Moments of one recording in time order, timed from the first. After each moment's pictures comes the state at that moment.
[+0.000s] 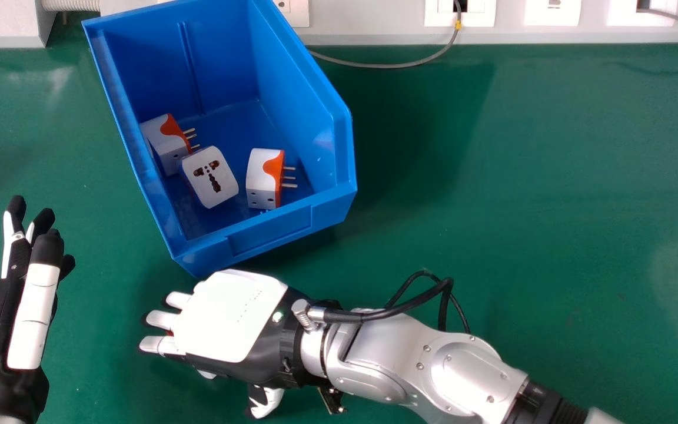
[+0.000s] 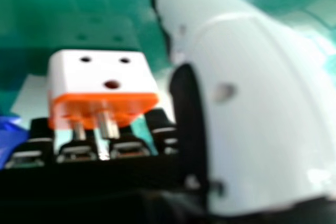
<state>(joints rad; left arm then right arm) 0.35 0.25 0.36 0.01 -0.19 -0.27 -0.24 -0.56 -0.10 0.91 0.32 -1.09 -0.21 0.35</state>
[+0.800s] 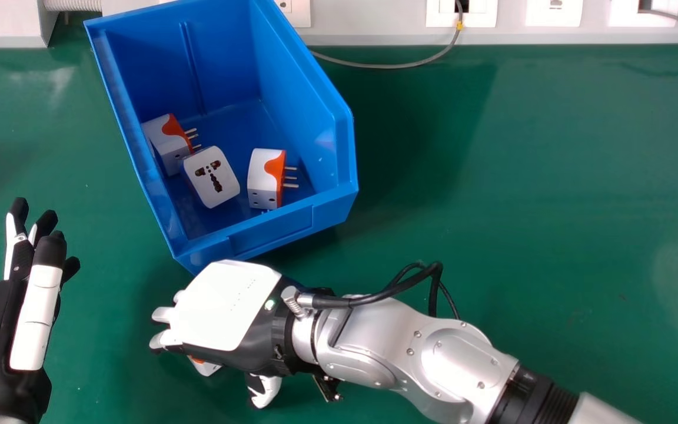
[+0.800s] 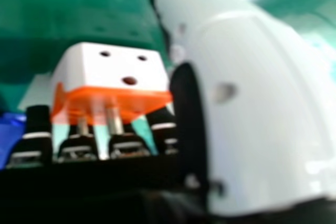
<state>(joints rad) 0.35 0.25 0.35 0.01 -0.19 -0.27 -0.23 -0.61 -0.08 0.91 0.35 -1.07 -0.19 0.39</state>
